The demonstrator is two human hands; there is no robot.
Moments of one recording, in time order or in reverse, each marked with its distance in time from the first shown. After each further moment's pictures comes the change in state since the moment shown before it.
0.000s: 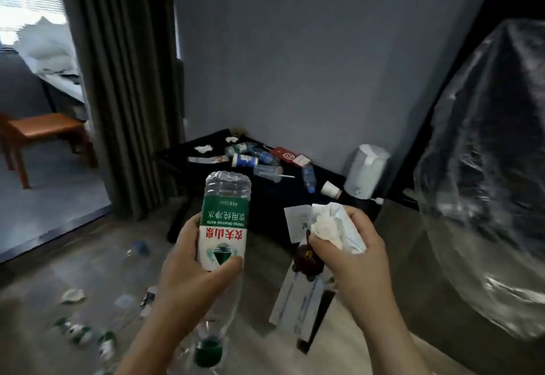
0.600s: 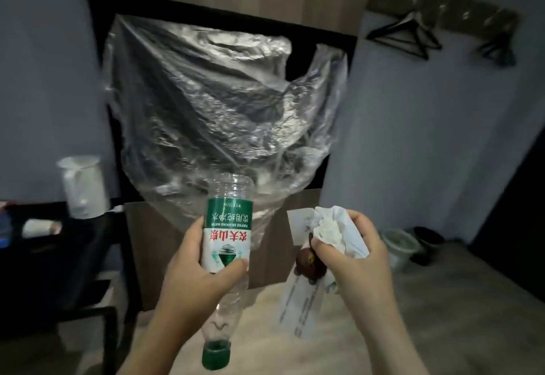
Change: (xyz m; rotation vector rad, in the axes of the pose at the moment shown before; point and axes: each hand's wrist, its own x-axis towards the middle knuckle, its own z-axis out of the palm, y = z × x) left_hand -0.217 0.177 0.391 -0.256 -0.880 0.217; right_hand -0.215 -0.073 -0.420 -0.276 0.908 -0.074
